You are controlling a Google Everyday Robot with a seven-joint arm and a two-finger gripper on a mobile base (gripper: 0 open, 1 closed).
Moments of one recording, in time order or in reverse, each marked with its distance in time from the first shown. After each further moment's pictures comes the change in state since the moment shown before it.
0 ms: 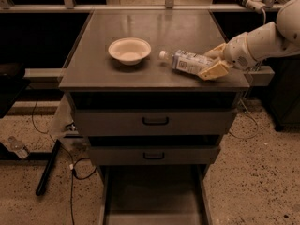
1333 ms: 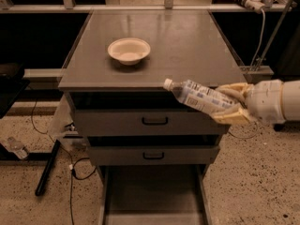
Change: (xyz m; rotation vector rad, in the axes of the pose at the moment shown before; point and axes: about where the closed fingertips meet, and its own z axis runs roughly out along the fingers) arm 0.024 0.143 -0.057 0.074 -0.130 -0.101
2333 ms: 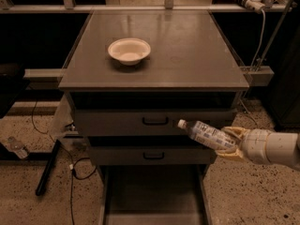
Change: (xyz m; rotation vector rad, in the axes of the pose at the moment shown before) arm 0.162 0.050 0.045 0.080 0.170 0.023
